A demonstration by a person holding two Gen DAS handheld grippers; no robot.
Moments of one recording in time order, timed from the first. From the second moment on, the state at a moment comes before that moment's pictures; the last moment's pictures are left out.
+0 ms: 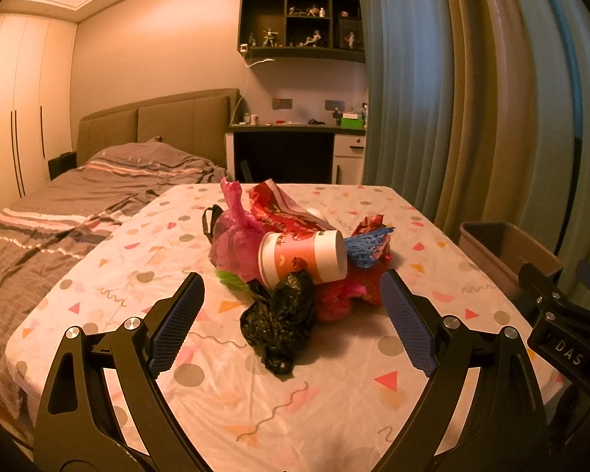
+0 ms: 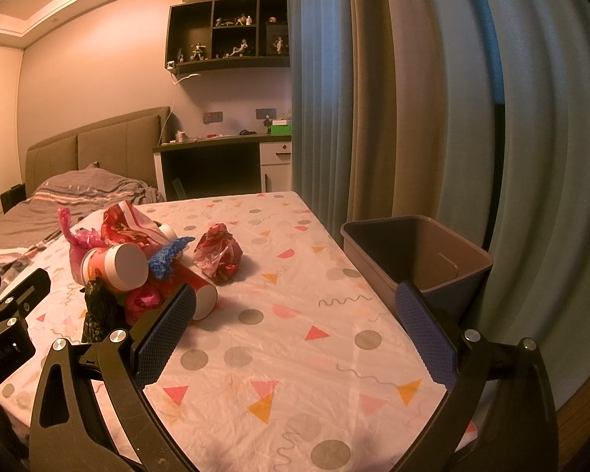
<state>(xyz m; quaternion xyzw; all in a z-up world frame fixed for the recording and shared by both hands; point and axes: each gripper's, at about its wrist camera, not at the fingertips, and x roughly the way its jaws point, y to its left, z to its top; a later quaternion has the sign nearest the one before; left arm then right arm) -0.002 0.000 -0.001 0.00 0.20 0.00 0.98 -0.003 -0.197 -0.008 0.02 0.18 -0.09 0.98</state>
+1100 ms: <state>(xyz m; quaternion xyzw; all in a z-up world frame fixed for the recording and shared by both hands) -0.002 -0.006 -0.001 0.00 0.20 -0.01 0.98 -0.003 -0.197 -0.008 0.02 0.18 -0.09 0.98</state>
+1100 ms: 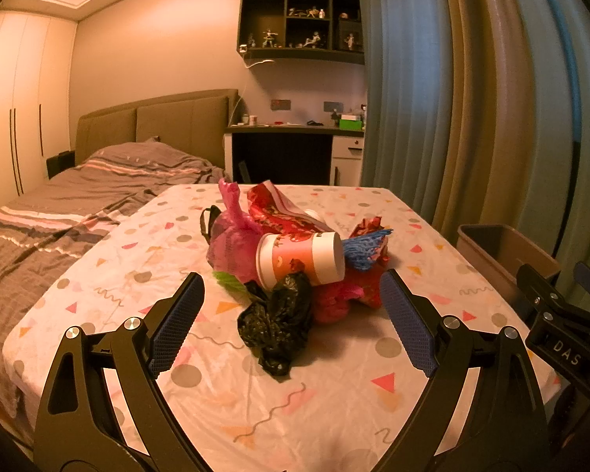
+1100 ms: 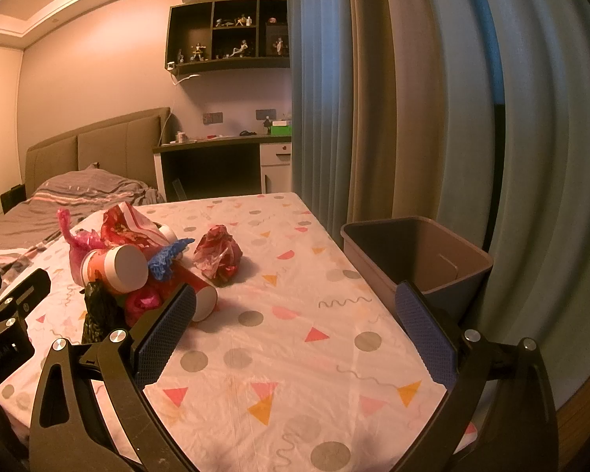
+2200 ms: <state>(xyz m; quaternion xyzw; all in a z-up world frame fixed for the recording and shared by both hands) 0.027 0.023 -0.034 -0.02 0.21 -0.04 0.98 0.022 -0.180 -0.022 0.02 0.19 -0.03 0.98</state>
